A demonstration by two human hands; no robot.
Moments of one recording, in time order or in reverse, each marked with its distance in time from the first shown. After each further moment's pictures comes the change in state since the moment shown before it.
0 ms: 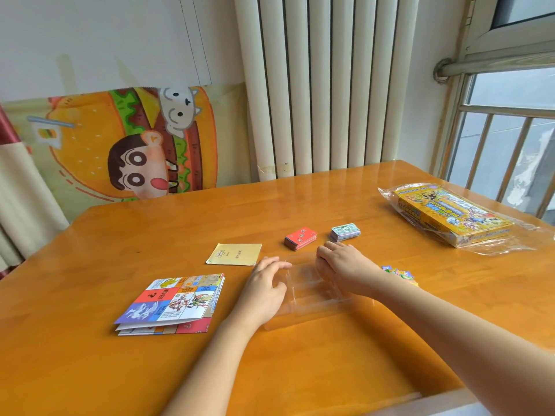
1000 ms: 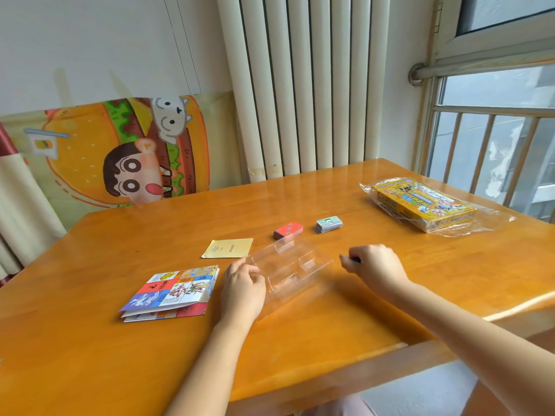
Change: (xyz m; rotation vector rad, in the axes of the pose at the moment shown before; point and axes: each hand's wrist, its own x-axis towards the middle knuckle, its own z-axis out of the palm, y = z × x) left_hand -0.034 0.004 -0.002 0.105 0.231 -0.247; right_hand -0.083 0.001 -0.031 0.033 0.159 0.463
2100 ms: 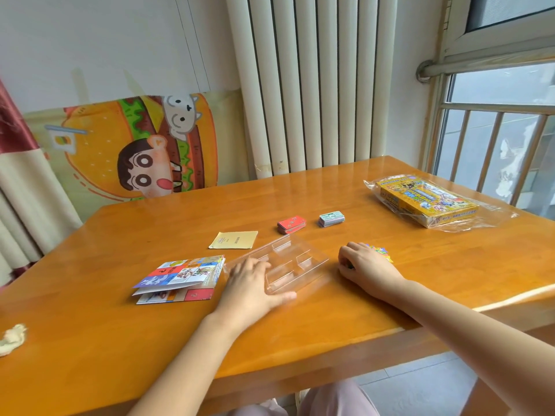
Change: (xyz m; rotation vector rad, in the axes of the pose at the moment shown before) left_hand -0.039 0.014 -0.034 0.350 -0.240 0.301; right_hand -0.008 0.013 0.021 0.033 -0.034 -0.354
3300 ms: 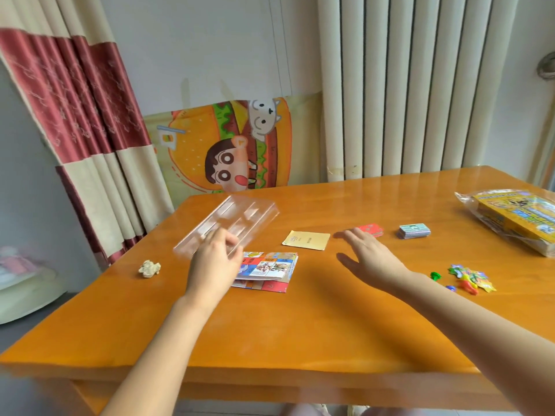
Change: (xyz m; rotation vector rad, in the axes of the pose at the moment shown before) left_hand -0.046 -0.118 -0.100 -0.032 0.616 -0.223; right_hand 0.071 -0.120 0.003 0.171 0.019 -0.181
